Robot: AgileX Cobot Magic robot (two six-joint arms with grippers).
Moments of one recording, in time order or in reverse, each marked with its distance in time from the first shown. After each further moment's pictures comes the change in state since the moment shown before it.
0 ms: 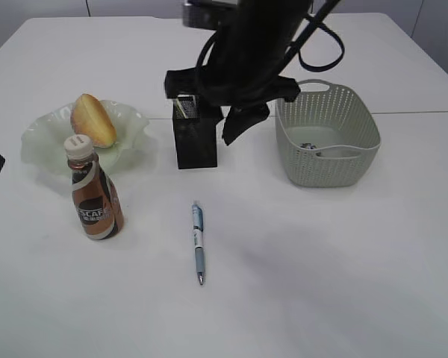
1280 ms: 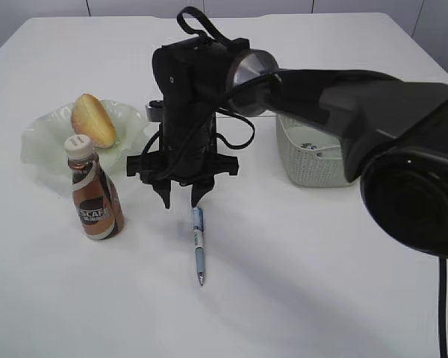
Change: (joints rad) left arm 0.000 0.000 0.000 0.031 0.043 0.000; right arm 0.112 0.463 -0.348 -0.148 0.042 0.350
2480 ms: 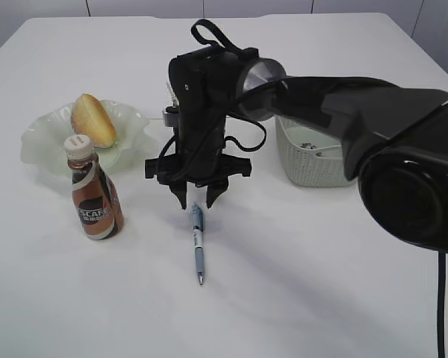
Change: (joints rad) left arm 0.000 0.000 0.000 0.024 -0.004 0.000; right arm -0.041 0.039 -0.012 -0.027 0.006 -0.013
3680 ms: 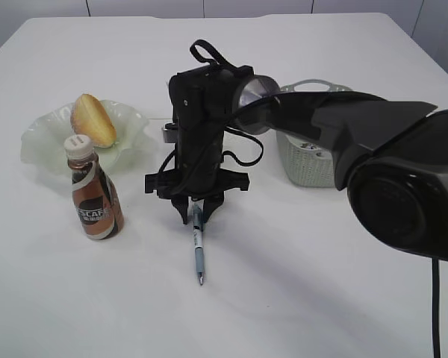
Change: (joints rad) left arm 0.000 0.000 0.000 0.000 -0.021 0.000; right arm 0.000 0.043 0.000 0.042 0.000 -0.023
